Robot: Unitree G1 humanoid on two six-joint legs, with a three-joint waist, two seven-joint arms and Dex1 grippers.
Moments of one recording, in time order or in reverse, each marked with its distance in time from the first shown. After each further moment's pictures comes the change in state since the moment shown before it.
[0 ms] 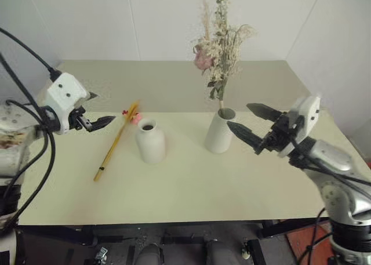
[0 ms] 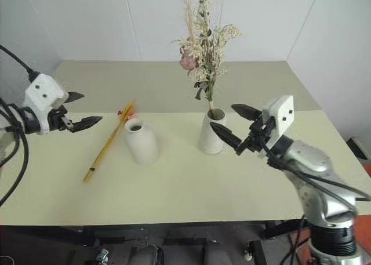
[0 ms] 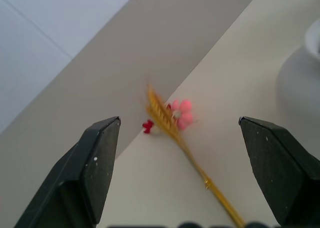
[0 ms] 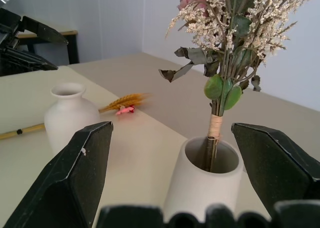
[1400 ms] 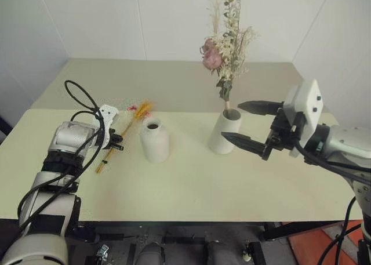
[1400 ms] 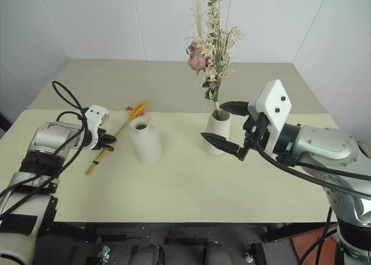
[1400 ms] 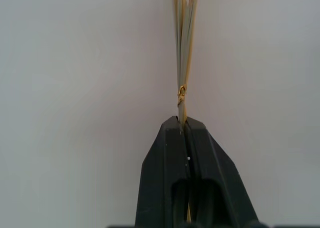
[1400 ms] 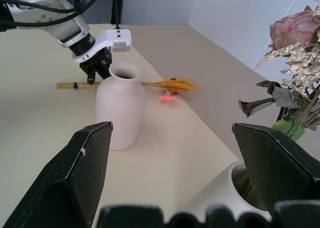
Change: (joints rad) left arm -0.362 -0.315 -0.148 0.630 0.094 0.269 0.208; right arm -0.122 -0.150 0.033 -0.164 0.068 0.182 0.010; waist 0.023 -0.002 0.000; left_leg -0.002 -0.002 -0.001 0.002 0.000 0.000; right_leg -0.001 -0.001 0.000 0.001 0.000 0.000
